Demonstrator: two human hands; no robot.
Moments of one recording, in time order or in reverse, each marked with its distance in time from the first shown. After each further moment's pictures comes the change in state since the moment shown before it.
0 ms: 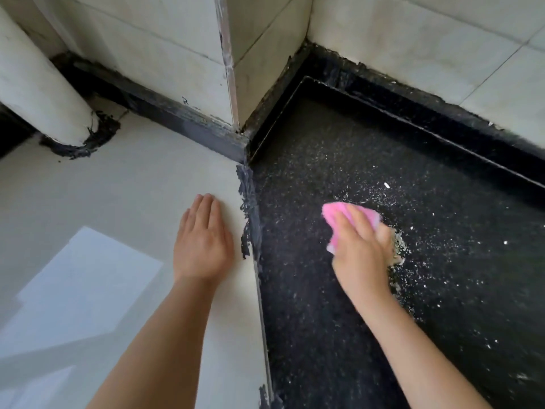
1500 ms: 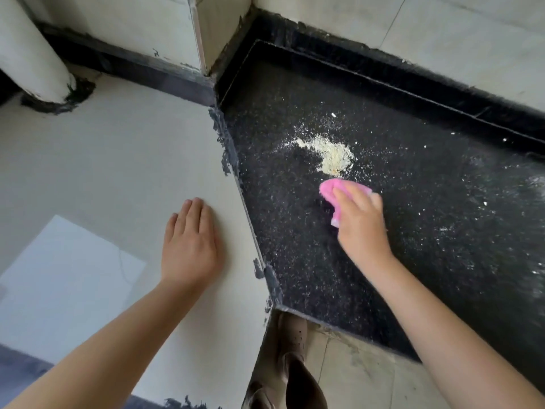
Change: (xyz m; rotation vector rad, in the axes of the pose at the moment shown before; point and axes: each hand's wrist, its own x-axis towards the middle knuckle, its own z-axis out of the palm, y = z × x) left_hand -0.133 -0.010 -0.027 0.031 -0.132 0.164; right_hand -0.124 0.028 -0.027 -0.057 0.123 -0.057
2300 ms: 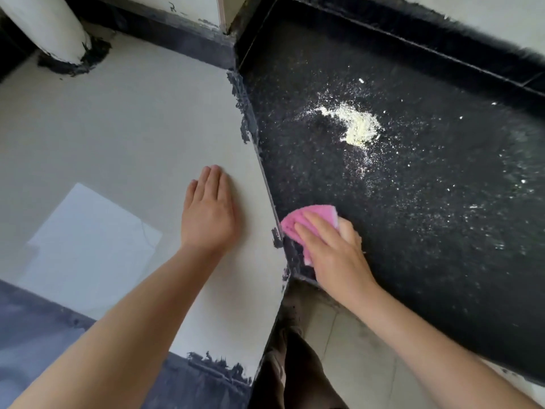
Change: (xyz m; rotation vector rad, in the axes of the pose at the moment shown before) left_hand -0.001 -0.001 0.000 -0.011 -0.013 -0.015; right_hand -0.074 -0.053 0.020 0.033 -0.099 -0.270
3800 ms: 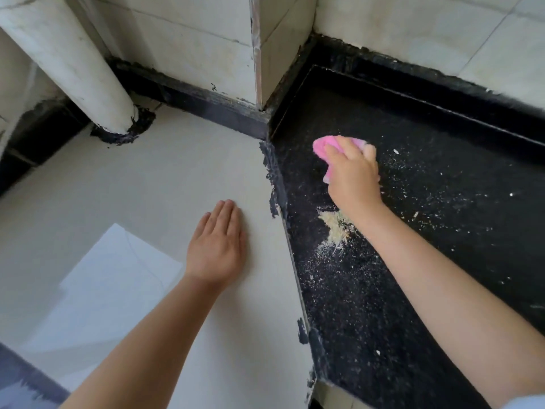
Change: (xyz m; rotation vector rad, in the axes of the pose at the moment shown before) left_hand 0.070 -0.030 -0.016 0.128 -0.079 0.048; right_hand 0.223 0.037 -0.026 0.049 -0.039 0.266
